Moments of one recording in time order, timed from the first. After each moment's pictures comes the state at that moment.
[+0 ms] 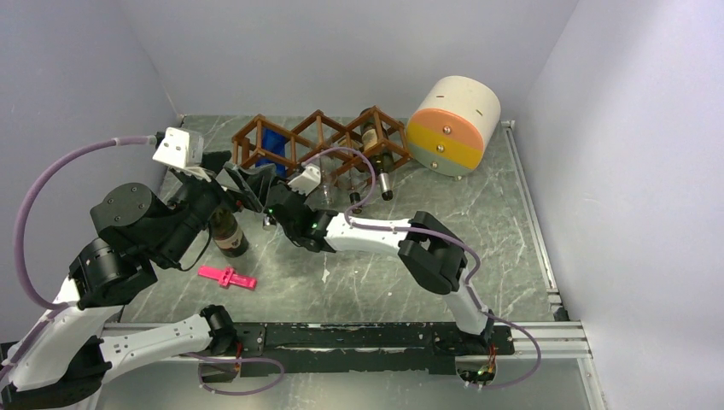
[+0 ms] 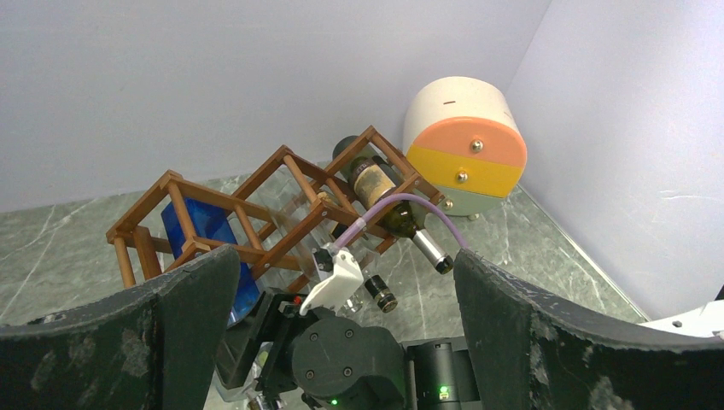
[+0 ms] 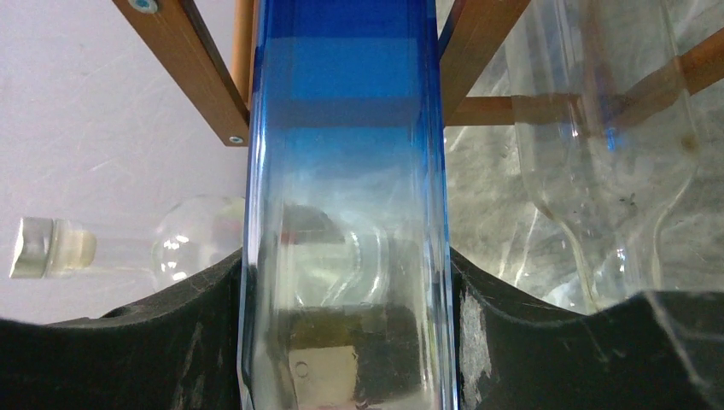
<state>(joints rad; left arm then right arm) -0.98 0.78 1.38 -0.53 -0.56 -0.15 1.13 2.10 1.58 0.13 0.64 1.07</state>
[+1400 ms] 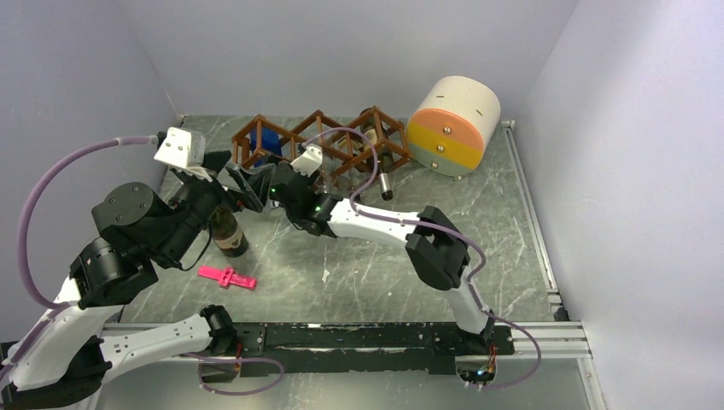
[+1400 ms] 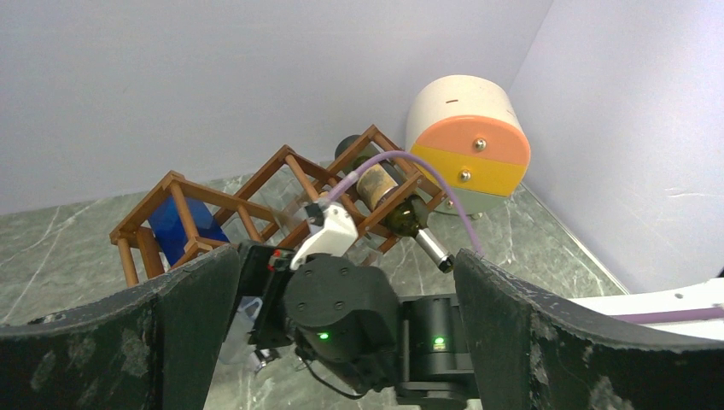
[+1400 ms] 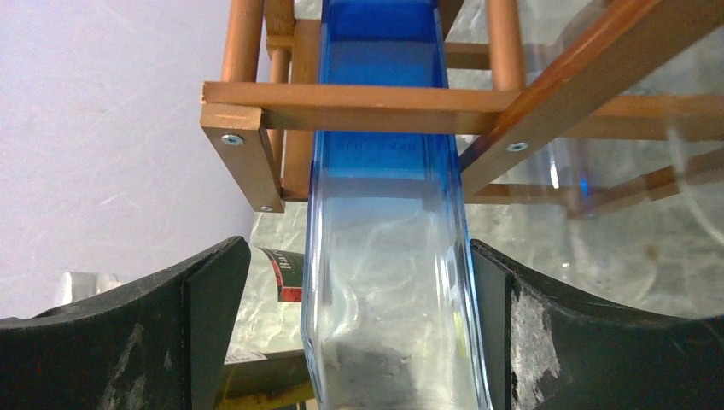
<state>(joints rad) -0.98 0.78 1.38 -0.53 -0.56 -0.14 1.08 2.13 1.72 0.05 0.61 0.96</state>
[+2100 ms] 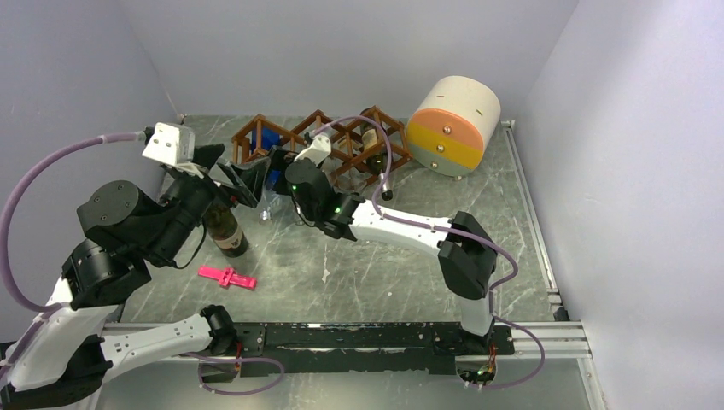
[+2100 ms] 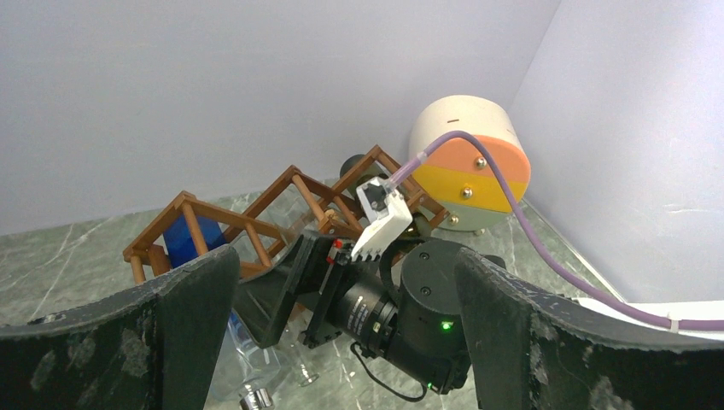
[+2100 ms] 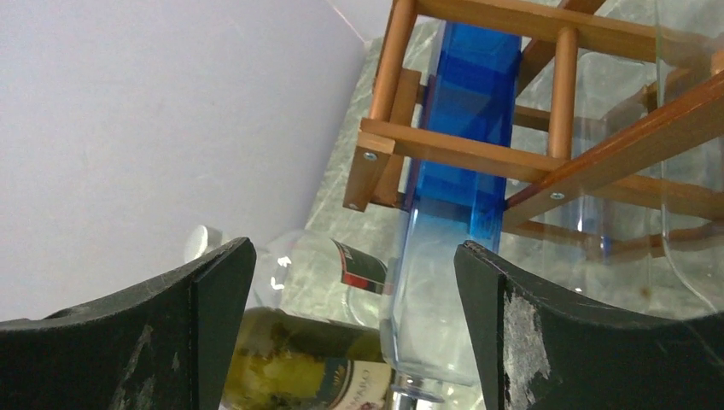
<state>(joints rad) -0.98 0.79 1.43 -0.52 -0.57 -0.11 1.08 1.90 1.54 0.22 0.54 0.79</state>
